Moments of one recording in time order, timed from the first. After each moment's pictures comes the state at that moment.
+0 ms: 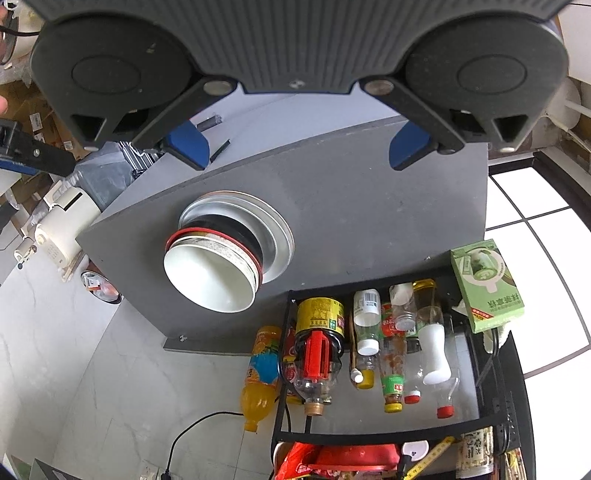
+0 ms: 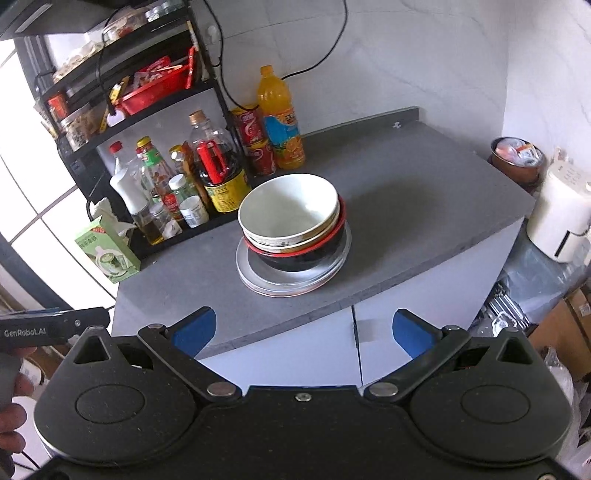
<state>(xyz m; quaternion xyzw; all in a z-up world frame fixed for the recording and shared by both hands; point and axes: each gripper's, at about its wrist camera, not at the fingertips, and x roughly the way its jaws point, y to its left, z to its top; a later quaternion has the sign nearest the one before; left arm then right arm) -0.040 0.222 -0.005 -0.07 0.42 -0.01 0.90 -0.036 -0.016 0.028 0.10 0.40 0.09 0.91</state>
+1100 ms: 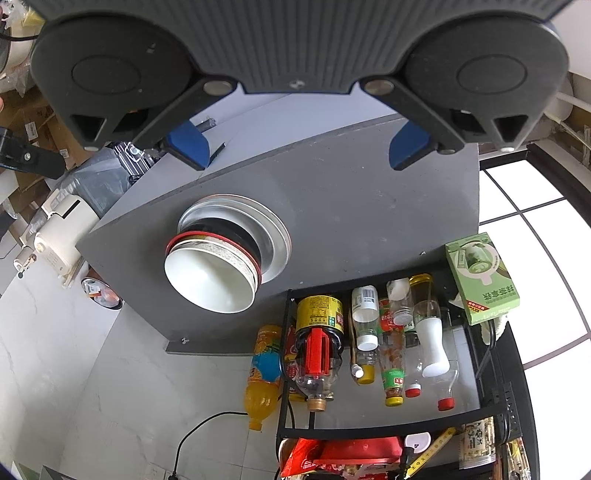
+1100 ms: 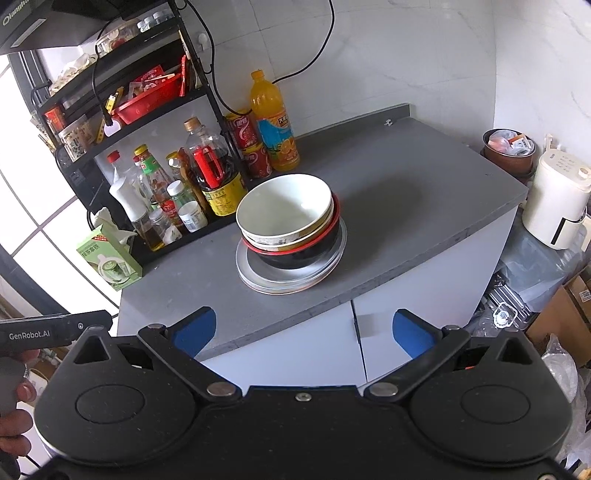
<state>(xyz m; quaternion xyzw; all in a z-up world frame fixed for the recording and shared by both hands) -0.047 0.224 0.001 -0.06 0.43 -0.01 0.90 -0.047 -0.017 0.030 0.12 0.40 0.09 0.91</state>
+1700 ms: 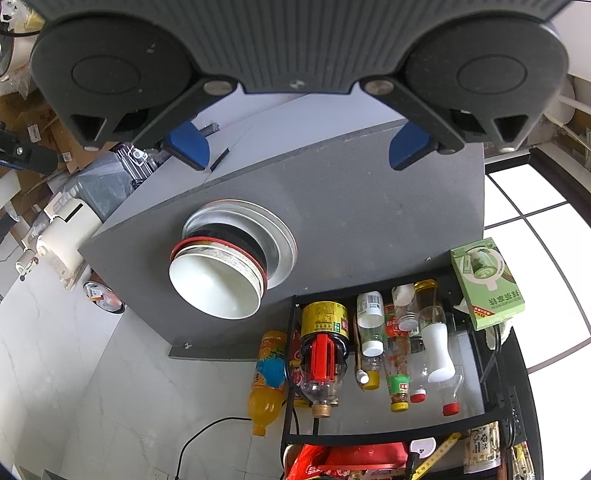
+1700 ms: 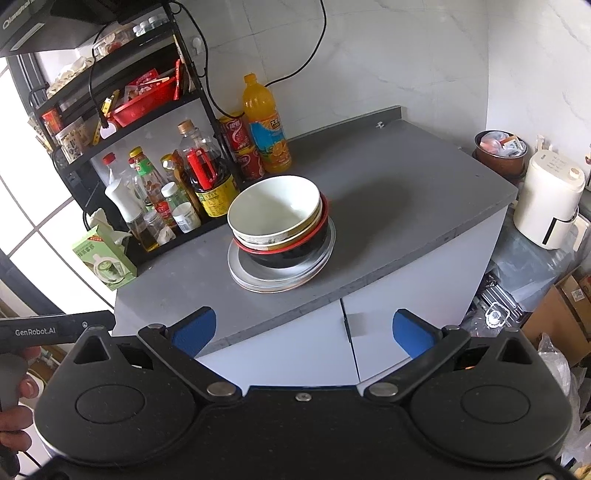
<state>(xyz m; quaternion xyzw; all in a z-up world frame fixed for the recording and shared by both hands) -0.047 0.217 -0.002 -0.06 0.43 -0.01 0.90 -0.057 -0.028 0.032 0.12 0.40 0.07 0.91</state>
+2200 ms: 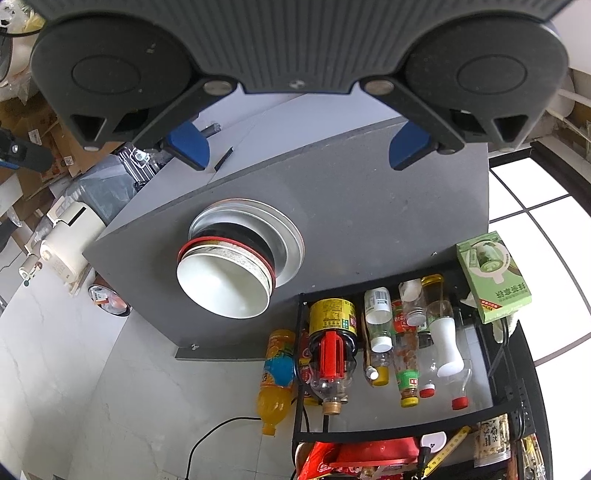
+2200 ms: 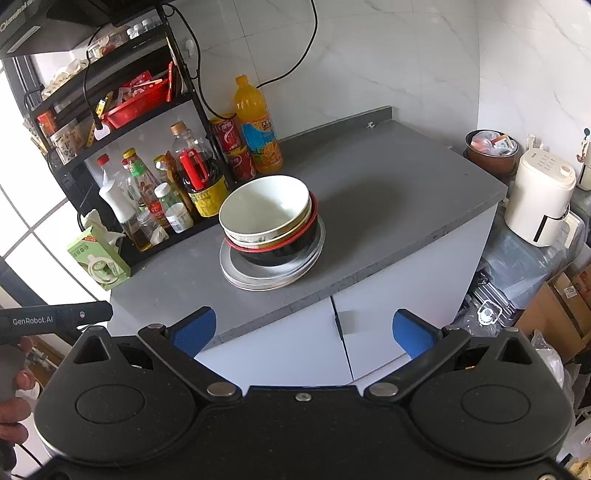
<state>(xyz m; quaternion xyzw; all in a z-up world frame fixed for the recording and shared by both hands) -0.046 0.209 0.000 -0.05 0.43 -0.02 0.90 -0.065 -0.029 0.034 0.11 0.40 0.06 0.91</state>
